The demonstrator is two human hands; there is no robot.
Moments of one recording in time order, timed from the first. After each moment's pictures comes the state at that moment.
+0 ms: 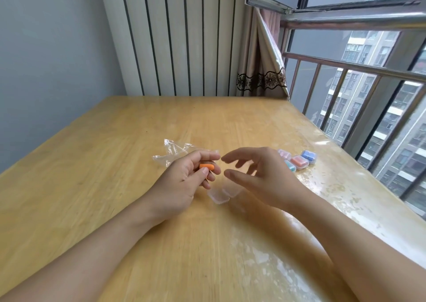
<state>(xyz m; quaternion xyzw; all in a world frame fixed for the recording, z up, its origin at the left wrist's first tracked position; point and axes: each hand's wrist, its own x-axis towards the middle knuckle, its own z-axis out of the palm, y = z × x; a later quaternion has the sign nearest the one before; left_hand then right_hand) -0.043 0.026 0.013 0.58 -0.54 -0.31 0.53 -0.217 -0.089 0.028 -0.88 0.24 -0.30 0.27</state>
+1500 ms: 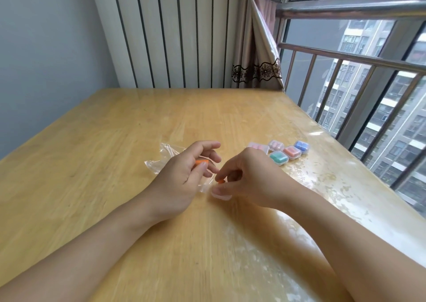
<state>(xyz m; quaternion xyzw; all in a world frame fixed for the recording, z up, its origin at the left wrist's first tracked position) -0.062 0.033 0.018 0.59 -0.61 -0.21 0.47 -0.218 -0.073 0.033 -0.91 0.27 -0.16 0.28</state>
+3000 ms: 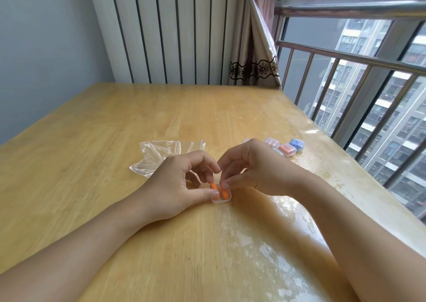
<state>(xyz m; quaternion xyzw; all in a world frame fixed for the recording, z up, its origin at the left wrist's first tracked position) -0.060 0.036 0.013 0.61 -0.63 -0.23 0.43 -0.236 -0.089 0.045 -0.86 0.22 -0.11 0.44</state>
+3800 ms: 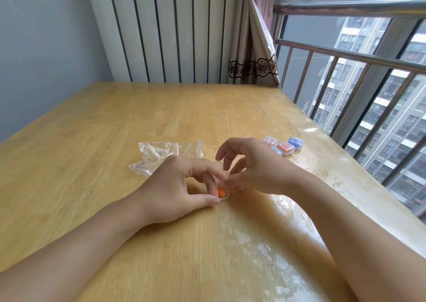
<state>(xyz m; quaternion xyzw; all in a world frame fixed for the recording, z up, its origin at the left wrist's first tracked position) -0.070 0.045 0.025 0.57 -0.69 -0.19 0.40 -0.233 -0.090 0.039 -0.86 0.26 -0.14 0.42</state>
